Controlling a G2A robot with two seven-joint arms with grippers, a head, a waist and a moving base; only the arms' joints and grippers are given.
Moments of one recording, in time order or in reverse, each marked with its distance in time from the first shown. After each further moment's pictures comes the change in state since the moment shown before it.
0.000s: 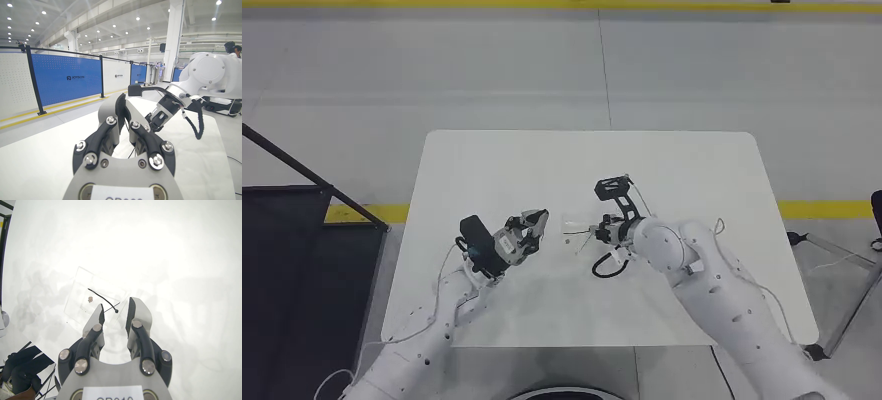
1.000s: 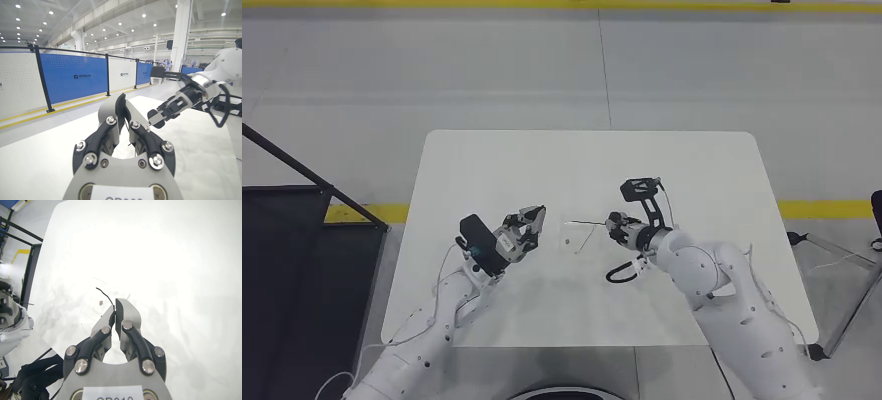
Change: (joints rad) left arm 0.014 -0.009 -0.016 -0.013 0.021 0.081 -0.026; right arm -0.252 0.040 0.229 -0.263 0.013 -0.027 -0.109
